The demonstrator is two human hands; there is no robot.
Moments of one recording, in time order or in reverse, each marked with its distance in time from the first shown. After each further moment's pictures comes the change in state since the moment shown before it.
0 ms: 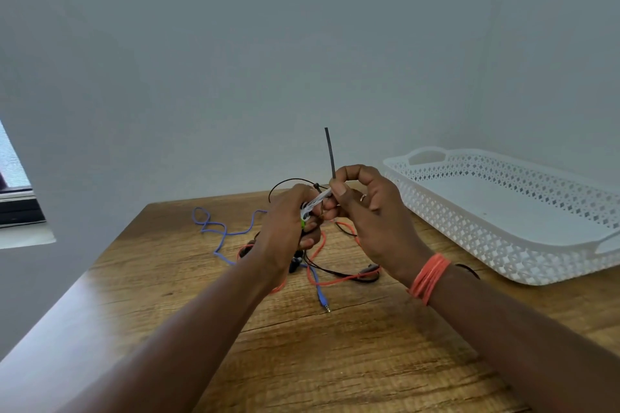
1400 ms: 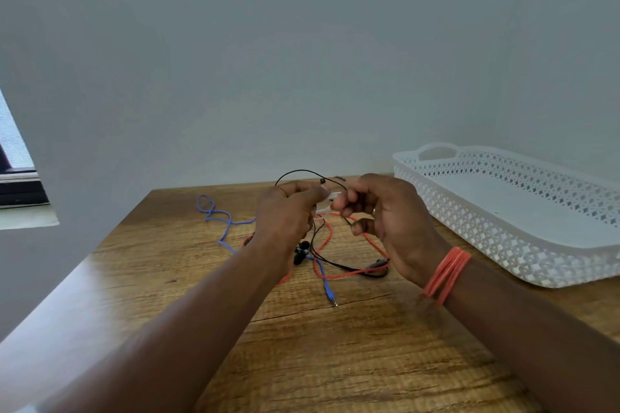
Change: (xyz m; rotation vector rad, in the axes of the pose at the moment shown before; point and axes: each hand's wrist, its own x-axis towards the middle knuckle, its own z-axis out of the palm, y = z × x) left_hand 0.008 -0.007 -0.003 -0.020 0.296 -0.081; right_hand -0.005 -0.019 -0.001 0.158 0.006 0.297
